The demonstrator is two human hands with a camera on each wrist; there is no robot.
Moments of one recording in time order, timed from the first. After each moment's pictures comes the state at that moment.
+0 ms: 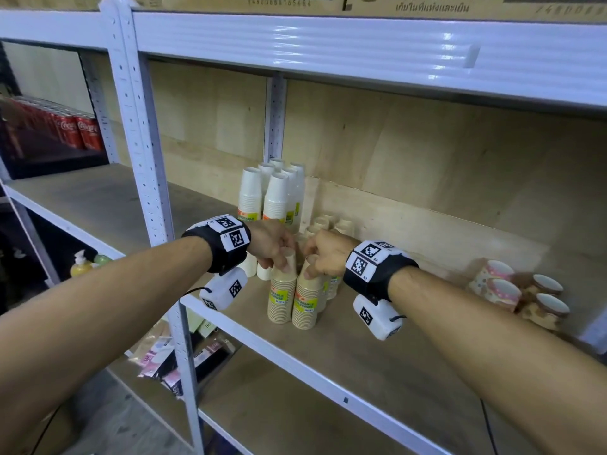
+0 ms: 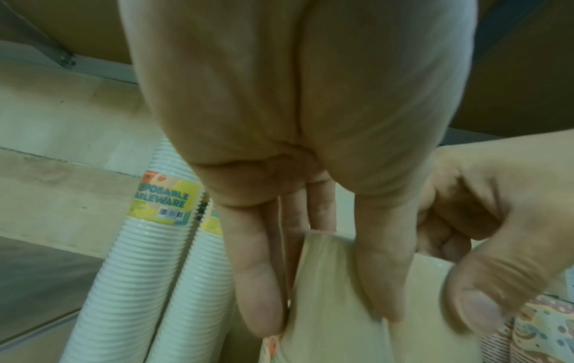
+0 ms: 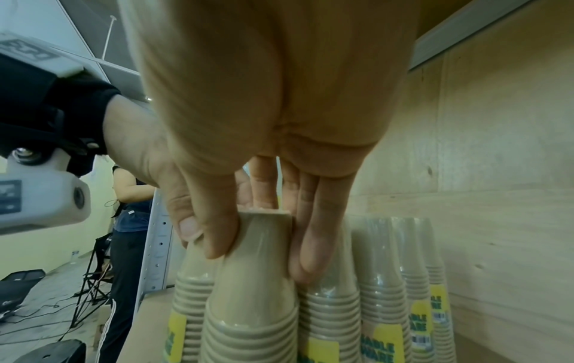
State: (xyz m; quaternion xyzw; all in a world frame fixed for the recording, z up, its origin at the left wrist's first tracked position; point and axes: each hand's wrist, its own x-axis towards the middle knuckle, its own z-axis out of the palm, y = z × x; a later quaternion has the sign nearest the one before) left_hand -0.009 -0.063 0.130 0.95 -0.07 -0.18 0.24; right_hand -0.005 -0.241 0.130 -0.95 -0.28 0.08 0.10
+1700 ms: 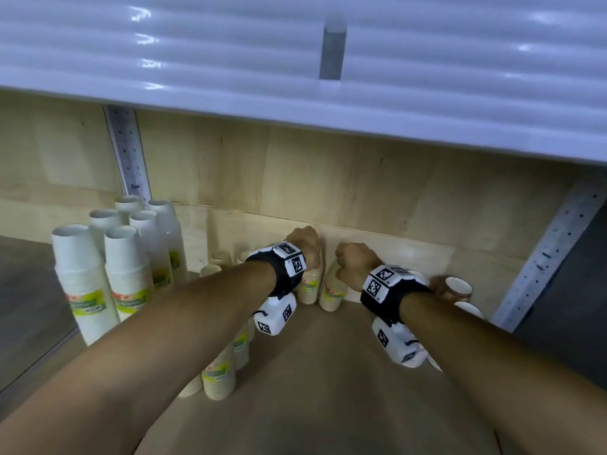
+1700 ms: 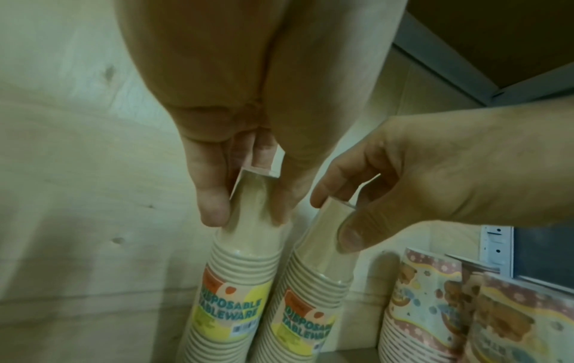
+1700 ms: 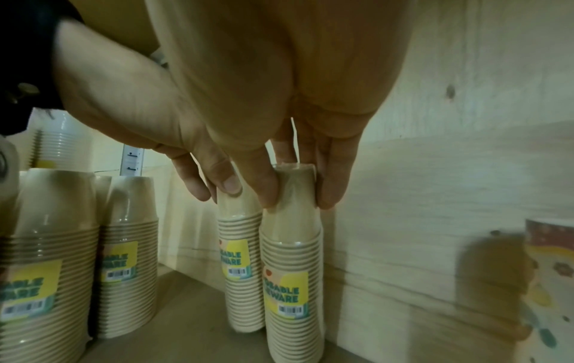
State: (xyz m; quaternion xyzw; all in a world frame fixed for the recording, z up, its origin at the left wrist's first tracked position) left_hand 0.199 -0.314 0.115 0.98 -0.14 -0.04 0.16; right_hand 0.135 -0.447 0.108 -0.99 0.01 -0.04 0.10
